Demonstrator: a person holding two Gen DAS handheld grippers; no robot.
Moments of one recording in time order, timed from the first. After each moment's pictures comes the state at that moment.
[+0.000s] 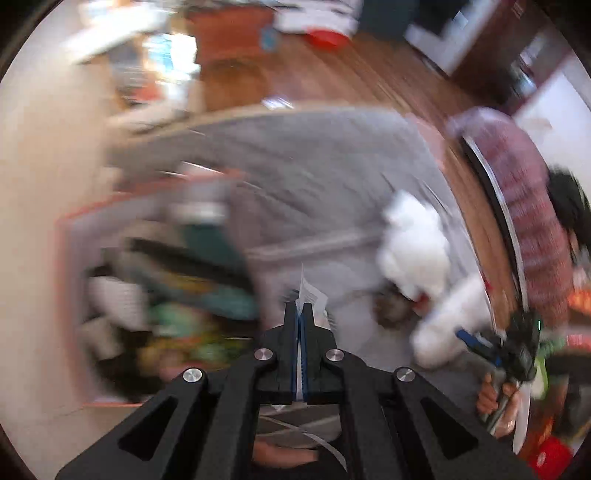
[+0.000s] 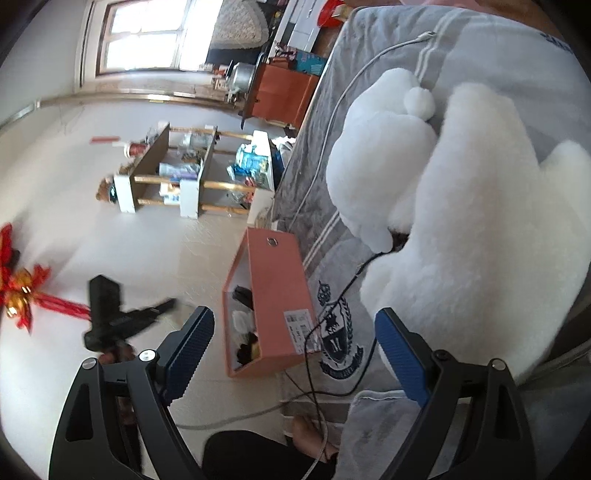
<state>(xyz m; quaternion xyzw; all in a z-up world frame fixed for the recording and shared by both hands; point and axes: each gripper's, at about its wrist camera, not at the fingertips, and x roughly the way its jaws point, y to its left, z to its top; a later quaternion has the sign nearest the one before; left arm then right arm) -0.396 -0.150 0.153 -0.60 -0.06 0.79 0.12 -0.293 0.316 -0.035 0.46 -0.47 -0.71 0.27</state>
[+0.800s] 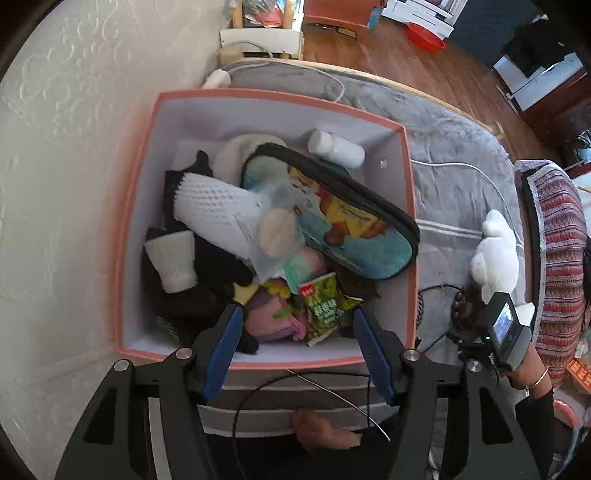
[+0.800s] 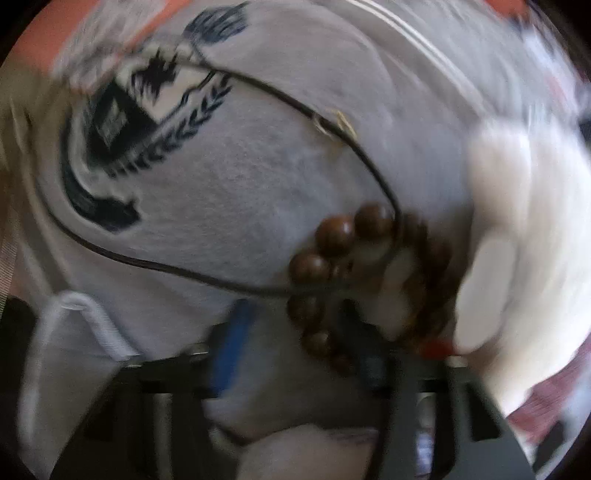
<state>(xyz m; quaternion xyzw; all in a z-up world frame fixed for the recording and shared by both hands) -0.364 -0.266 0.046 -0.66 -0.15 0.74 0.02 -0.343 0.126 -0.138 0.67 0.31 -0.60 0.31</state>
